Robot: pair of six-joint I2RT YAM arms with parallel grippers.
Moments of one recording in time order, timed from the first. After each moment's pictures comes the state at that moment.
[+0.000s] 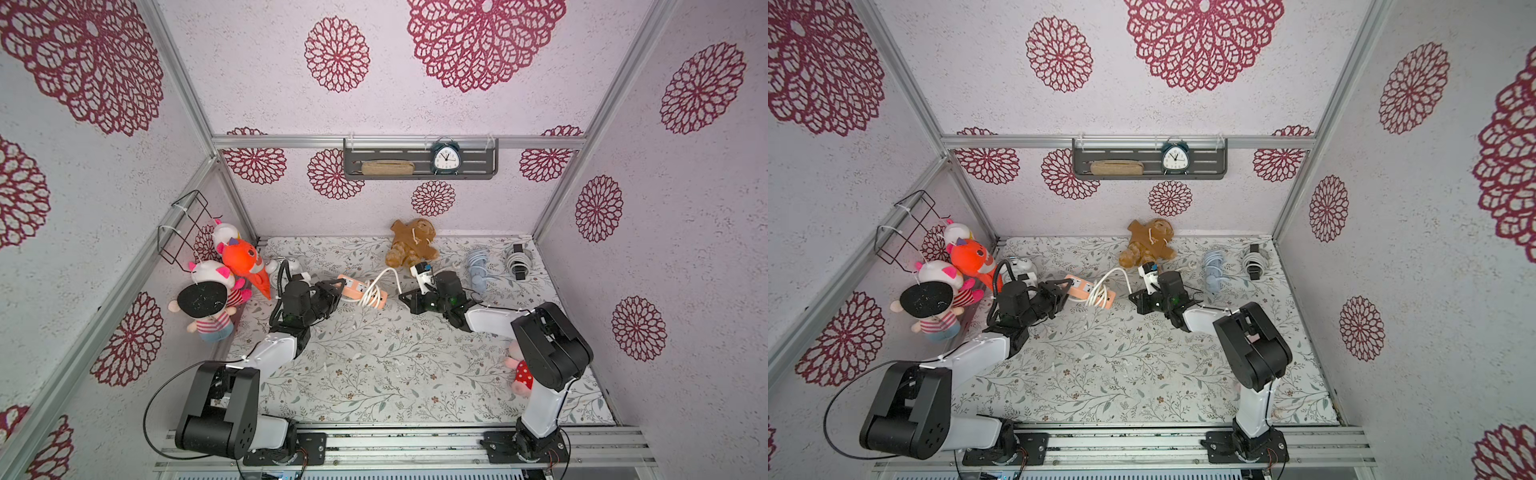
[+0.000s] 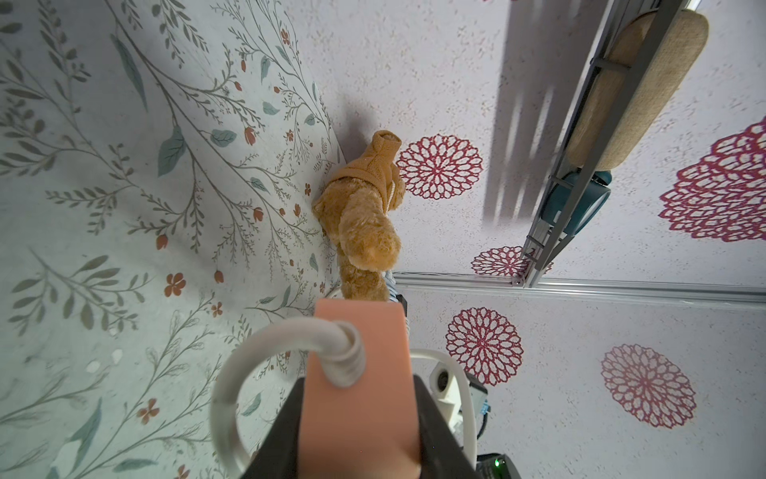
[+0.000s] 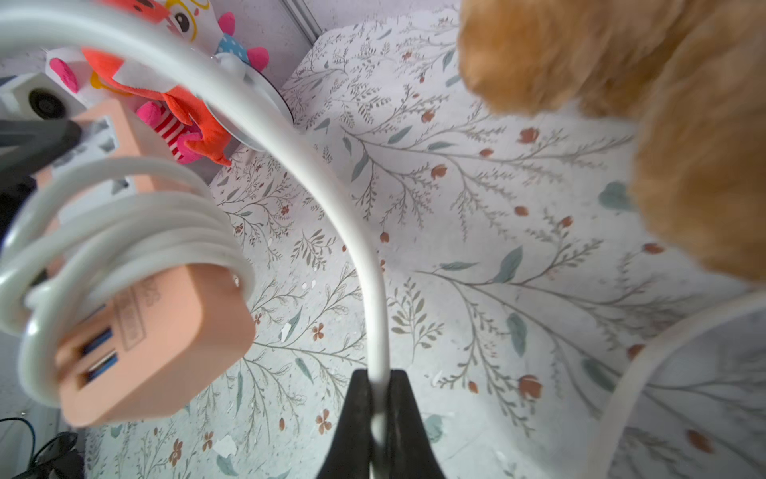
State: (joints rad) left arm -0.14 1.38 0.59 0.47 0.35 -1.29; right arm 0.53 1.80 1.00 0.31 -0.42 0.32
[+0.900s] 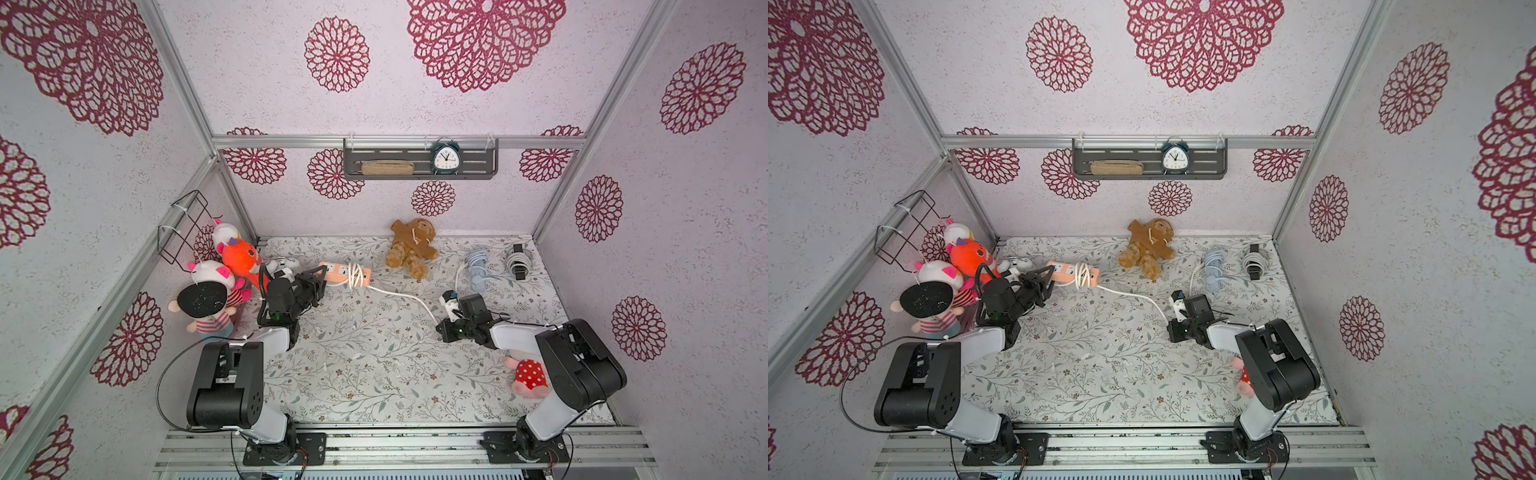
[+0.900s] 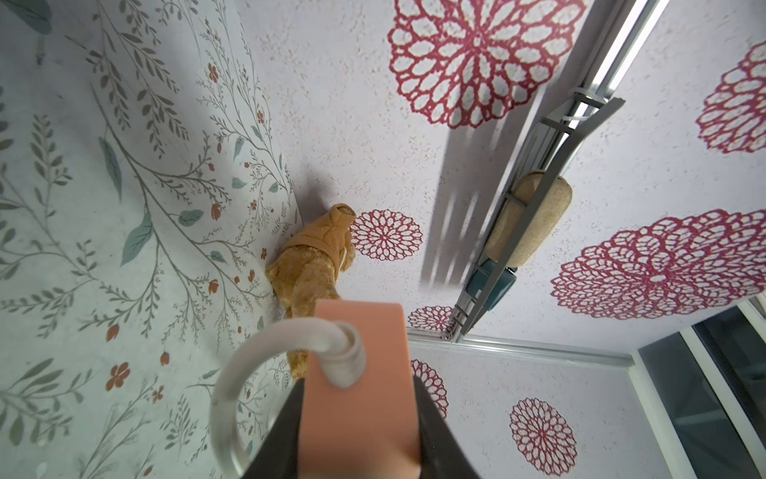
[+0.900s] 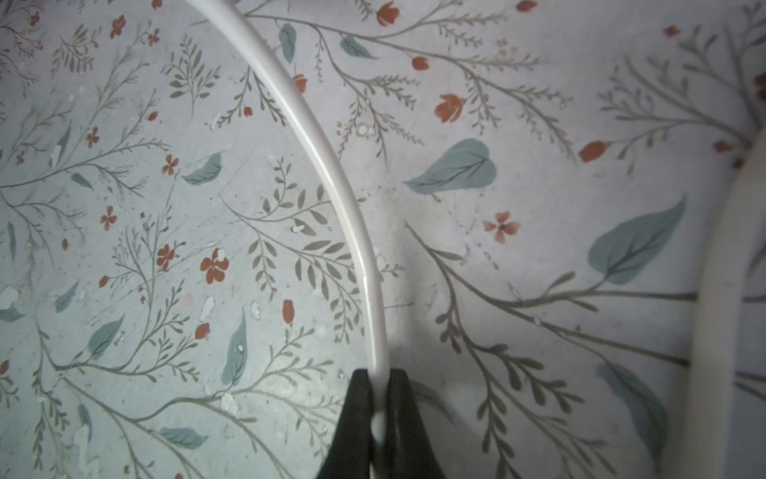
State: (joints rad) left arm 0.01 1.52 0.63 0.74 0.45 -1.48; right arm 0.41 1.64 0.70 0.03 -0.26 0.16
